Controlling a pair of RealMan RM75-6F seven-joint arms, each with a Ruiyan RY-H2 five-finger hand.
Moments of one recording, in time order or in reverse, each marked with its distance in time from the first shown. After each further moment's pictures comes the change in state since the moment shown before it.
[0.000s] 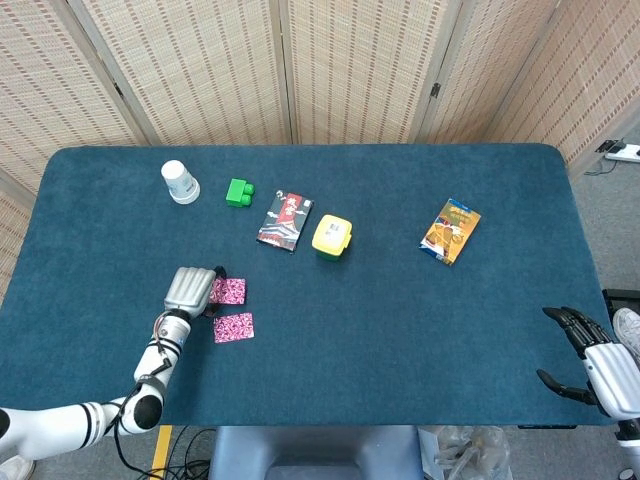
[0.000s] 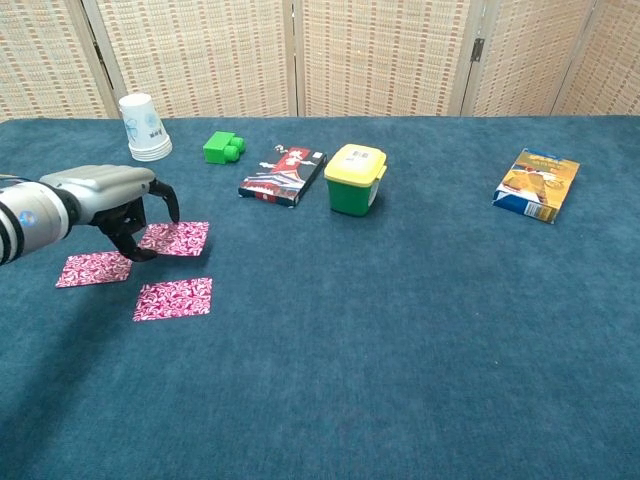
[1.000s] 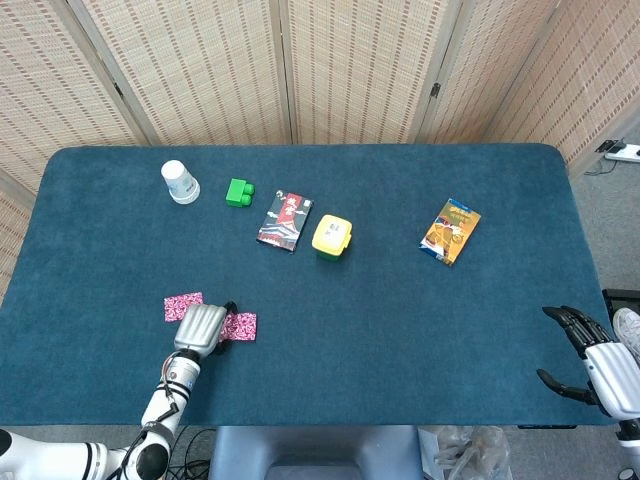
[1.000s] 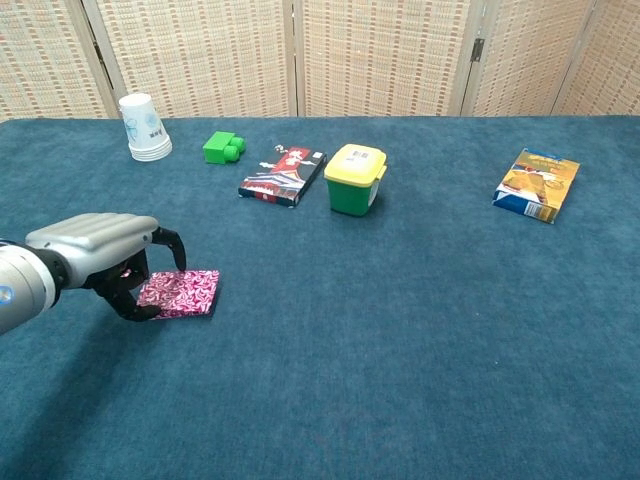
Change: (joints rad) left arm 0.101 -0.065 0.064 -0.215 0.025 0.202 0.137; right arm 0.000 0.008 -0.002 0.001 -0.008 0.011 0.010
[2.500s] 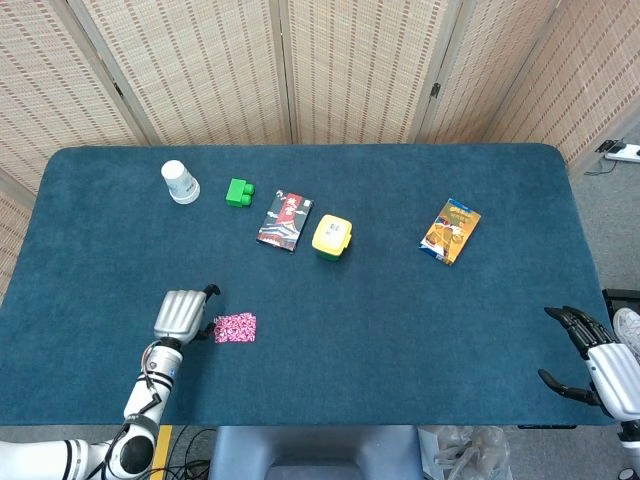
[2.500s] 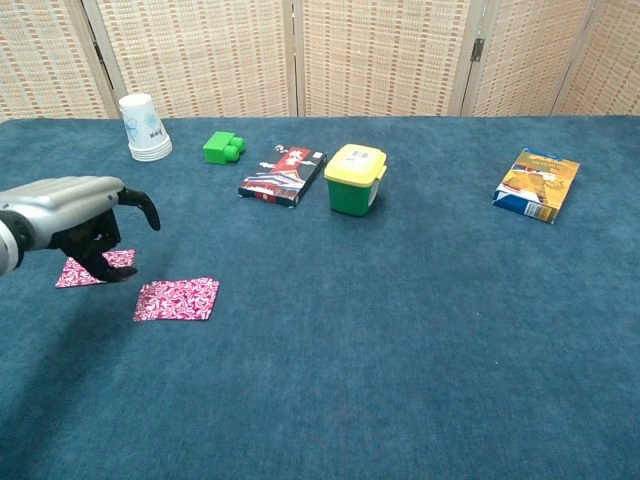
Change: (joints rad) left arm 0.036 0.098 -0.051 -0.024 0.033 -0.002 -0.071; right arm -0.003 -0.007 0.000 0.015 -0.002 0.009 0.010
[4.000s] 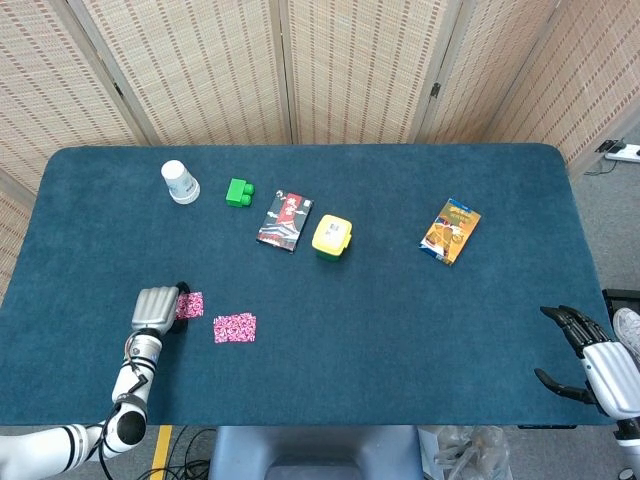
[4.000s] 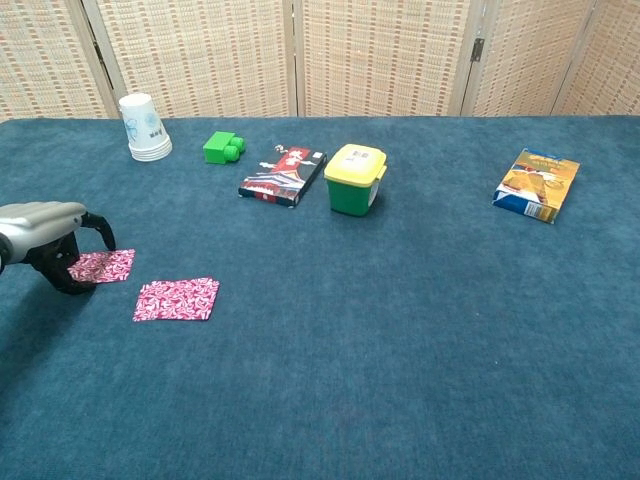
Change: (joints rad) left arm 0.006 -0.042 -0.013 0.264 -0.117 -0.152 -0.032; right arm 0.006 0.008 0.000 -0.028 0.003 -0.011 -0.028
